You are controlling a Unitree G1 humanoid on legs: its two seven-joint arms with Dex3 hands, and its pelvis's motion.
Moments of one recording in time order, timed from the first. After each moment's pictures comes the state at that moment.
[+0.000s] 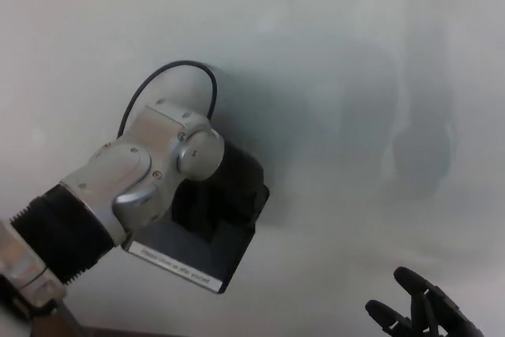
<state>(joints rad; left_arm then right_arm) -0.88 0.51 -0.80 0.25 0.63 0.16 -1.06 -0.15 -0.01 -0.40 1.06 0.38 -0.34 0.53</state>
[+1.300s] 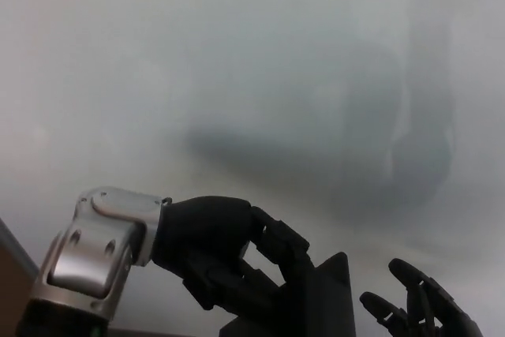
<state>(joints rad) -0.41 0.20 -0.12 0.11 -0.03 0.66 -1.40 -0.17 0.00 -0.40 1.05 0.38 -0.34 0.53</state>
